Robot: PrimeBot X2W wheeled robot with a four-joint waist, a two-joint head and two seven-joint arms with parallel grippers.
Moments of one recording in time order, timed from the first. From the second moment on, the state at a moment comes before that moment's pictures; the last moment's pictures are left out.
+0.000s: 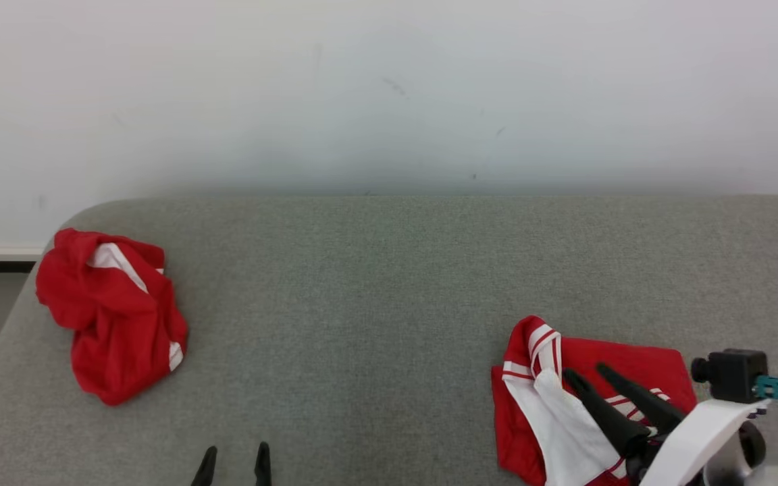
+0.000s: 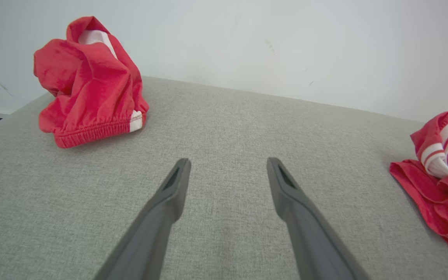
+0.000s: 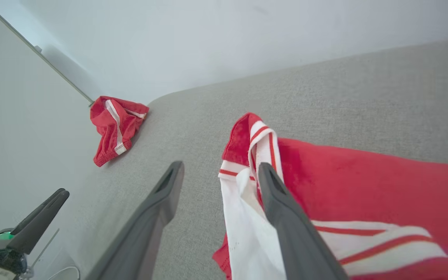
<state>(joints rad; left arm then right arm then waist) 0.13 0.05 -0.16 0.14 -0.20 0.08 -0.26 -0.28 -0.44 0.61 0.16 1.11 0.13 0.15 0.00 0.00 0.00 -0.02</state>
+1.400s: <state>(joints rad) 0.13 0.05 -0.14 0.10 -0.17 0.06 -0.26 -0.21 -0.45 0.47 0.51 0.65 0.13 -0.16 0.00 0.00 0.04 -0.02</state>
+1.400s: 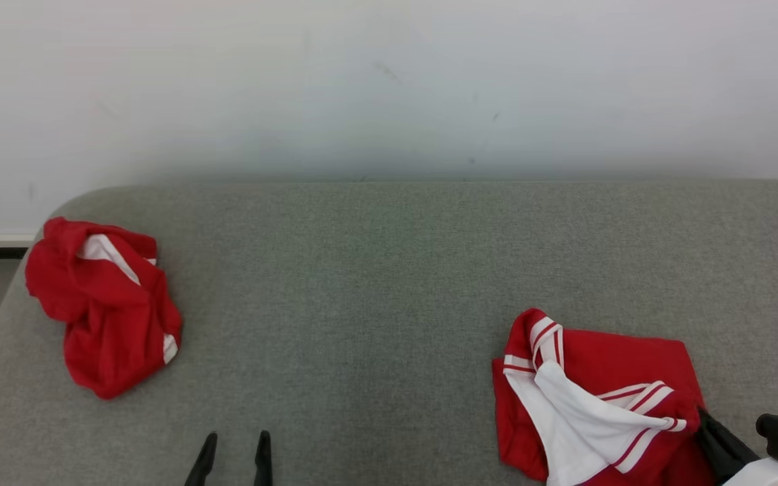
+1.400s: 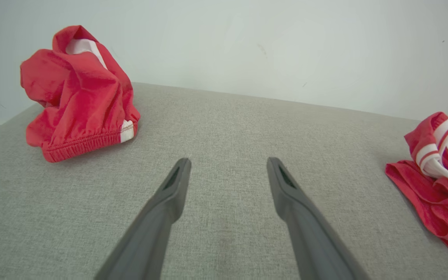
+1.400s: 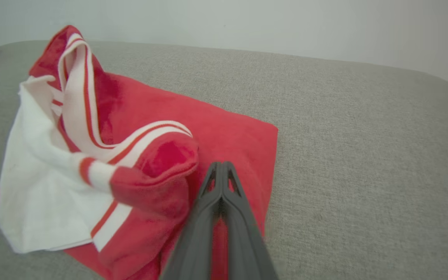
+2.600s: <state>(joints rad) 0.13 0.05 -0.11 0.10 -0.18 0.07 -0.26 -0.29 -0.45 0.69 0.45 0.72 0.13 -0.25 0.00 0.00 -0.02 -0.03</state>
